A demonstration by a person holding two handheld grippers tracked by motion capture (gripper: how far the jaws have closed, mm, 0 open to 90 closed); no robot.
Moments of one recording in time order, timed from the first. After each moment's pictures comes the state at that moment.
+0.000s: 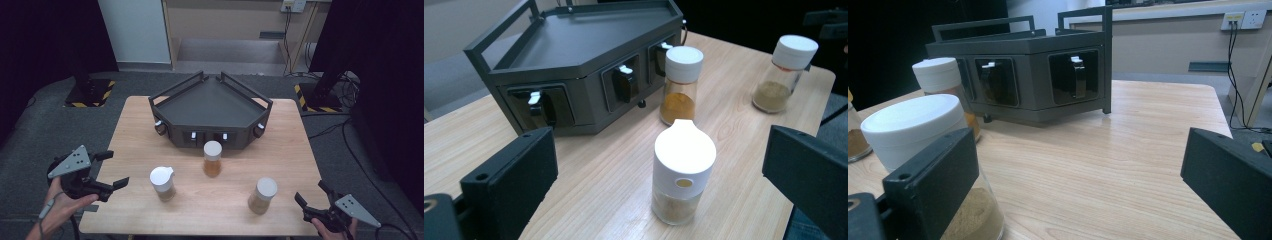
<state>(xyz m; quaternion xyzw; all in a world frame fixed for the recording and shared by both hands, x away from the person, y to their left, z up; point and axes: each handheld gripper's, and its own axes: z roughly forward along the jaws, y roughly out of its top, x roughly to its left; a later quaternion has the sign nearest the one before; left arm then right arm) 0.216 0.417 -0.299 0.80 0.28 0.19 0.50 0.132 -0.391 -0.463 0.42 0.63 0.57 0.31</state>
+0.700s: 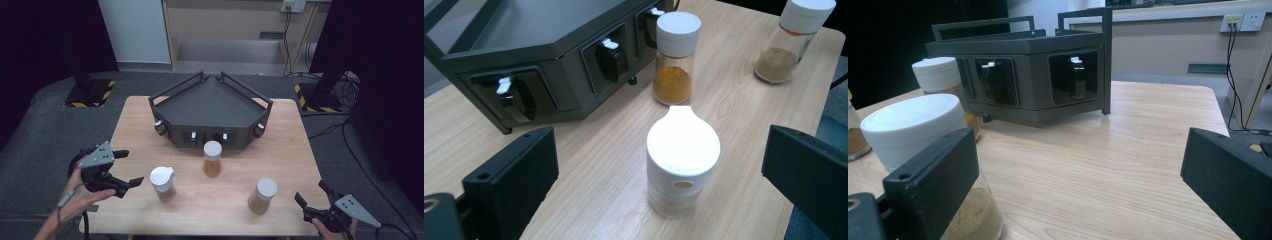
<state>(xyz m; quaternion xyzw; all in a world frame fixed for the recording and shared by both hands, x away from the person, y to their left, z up) 0.247 0.381 -0.292 0.84 0.27 0.16 0.45 0.131 -0.391 -0.463 0.42 0.63 0.57 0.32</state>
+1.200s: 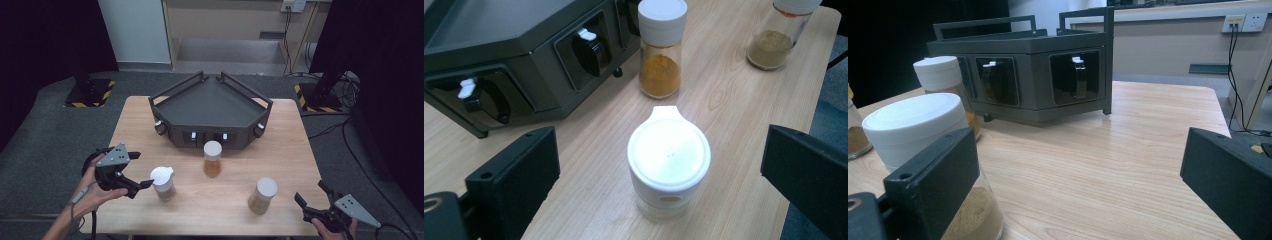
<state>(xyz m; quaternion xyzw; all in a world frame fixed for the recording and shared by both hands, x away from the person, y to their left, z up) 0.263 0.354 -0.294 0.86 0.25 0.14 0.42 0.132 -0.391 -0.462 0.42 0.63 0.57 0.32</state>
